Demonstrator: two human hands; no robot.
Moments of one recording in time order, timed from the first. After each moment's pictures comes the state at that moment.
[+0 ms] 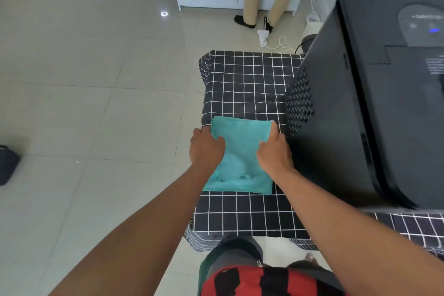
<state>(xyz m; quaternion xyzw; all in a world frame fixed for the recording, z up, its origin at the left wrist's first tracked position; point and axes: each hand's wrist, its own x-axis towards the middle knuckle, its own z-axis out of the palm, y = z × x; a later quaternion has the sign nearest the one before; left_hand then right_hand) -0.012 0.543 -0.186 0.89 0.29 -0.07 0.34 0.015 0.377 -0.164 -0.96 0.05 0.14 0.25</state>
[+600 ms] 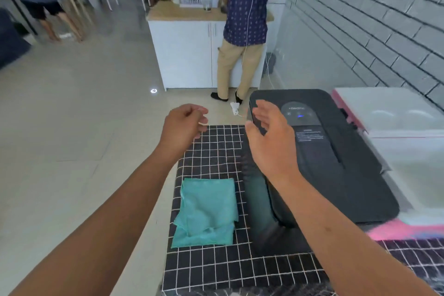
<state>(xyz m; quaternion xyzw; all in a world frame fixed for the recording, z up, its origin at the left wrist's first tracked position) 0.024 0.504 0.091 0.76 0.13 0.10 0.62 0.009 0.314 0.096 -0.82 -0.09 -0.15 0.54</state>
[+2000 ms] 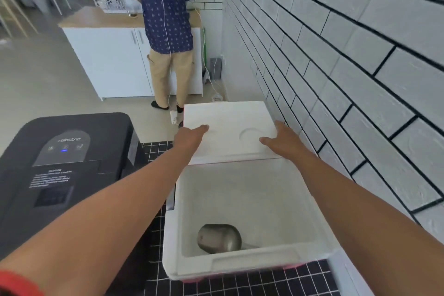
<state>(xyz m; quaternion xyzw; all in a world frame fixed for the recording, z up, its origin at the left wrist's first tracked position) 0.255 -0.012 0.036 0.77 0.29 -0.03 0.56 0.285 -0.273 0.025 -0.95 0.04 0.06 0.29</state>
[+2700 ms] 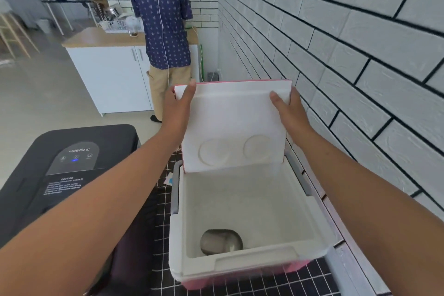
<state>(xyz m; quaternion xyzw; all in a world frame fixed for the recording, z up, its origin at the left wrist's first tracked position) 0.244 0.001 0.128 0.72 0.11 0.17 0.66 0.272 -0.266 0.117 -0.80 0.01 -0.13 0.59</state>
